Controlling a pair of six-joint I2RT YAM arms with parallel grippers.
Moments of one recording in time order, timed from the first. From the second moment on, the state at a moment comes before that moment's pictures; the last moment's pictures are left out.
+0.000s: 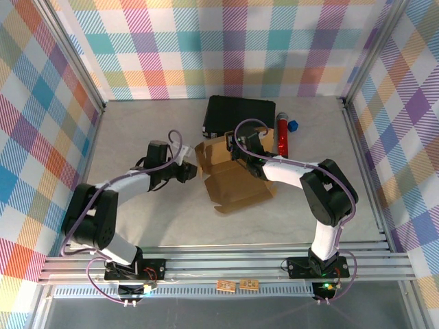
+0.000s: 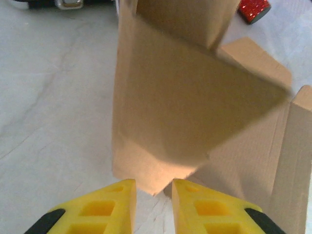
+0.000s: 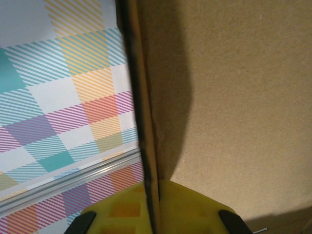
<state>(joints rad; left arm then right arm) -0.26 1.56 0.78 0.03 0.56 0.02 0.64 1.83 1.10 0.34 0.11 1.77</state>
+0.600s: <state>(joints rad) -0.35 1.65 0.85 0.18 0.66 -0.06 0.62 1.83 1.10 0.35 0.09 1.77</state>
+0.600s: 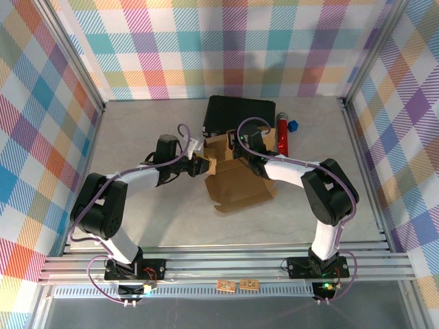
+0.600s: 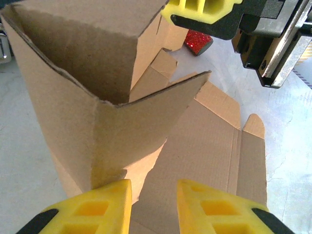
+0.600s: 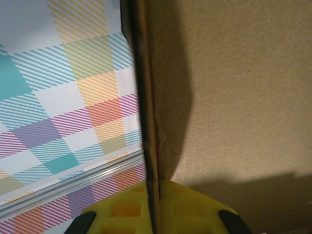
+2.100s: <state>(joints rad) -0.48 1.77 0.89 0.35 0.20 -0.17 0.62 1.88 1.00 0.65 0.20 1.74</state>
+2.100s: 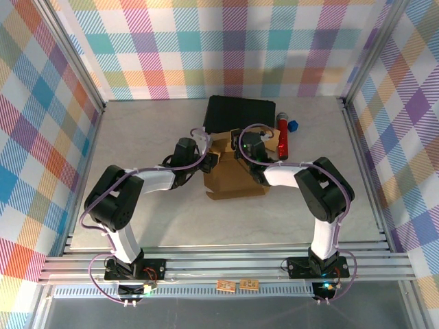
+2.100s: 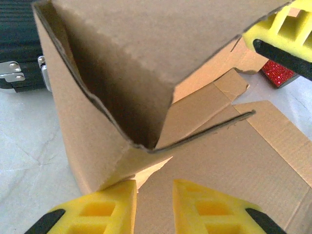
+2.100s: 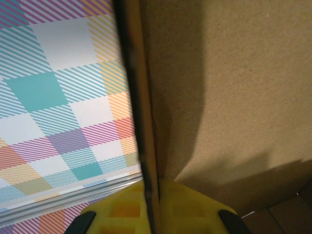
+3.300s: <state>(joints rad) -0.49 1.82 0.95 0.38 0.13 -0.12 0.63 1.89 1.01 0.65 0.28 1.78</state>
